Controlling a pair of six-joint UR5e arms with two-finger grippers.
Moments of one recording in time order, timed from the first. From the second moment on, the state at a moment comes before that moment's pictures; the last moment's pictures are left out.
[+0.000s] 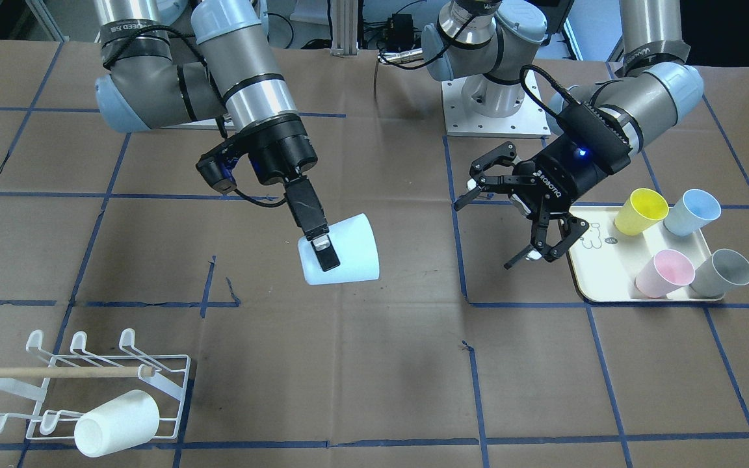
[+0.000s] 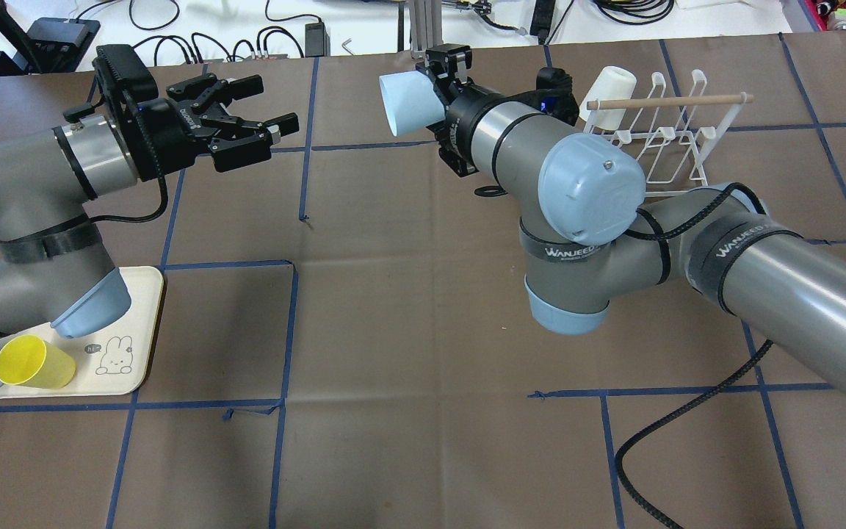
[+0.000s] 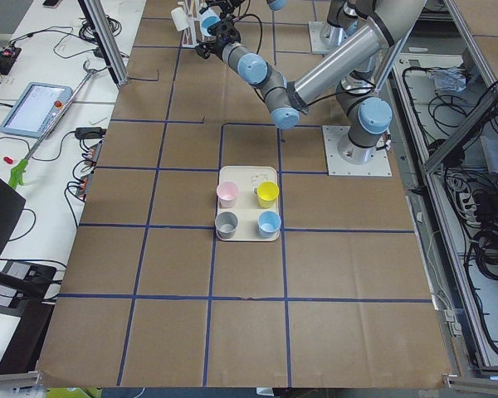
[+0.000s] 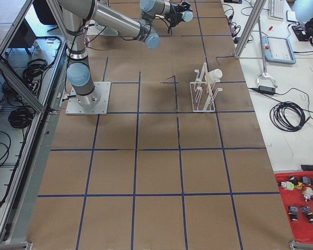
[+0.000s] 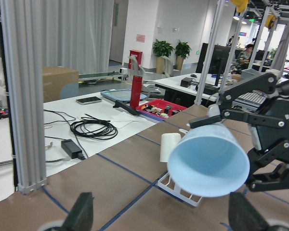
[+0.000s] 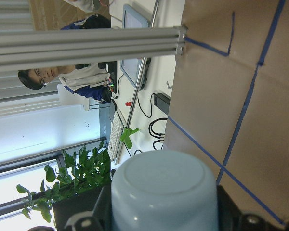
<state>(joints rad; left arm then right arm) -1.25 -1.72 -2.11 -0.07 0.44 0.59 1.81 -1.34 1.97 -3.30 -1.36 1.55</state>
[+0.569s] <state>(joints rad) -1.34 -1.73 -1.86 -0.38 0.95 0.57 1.59 -1.34 1.97 -3.30 -1.30 0.95</state>
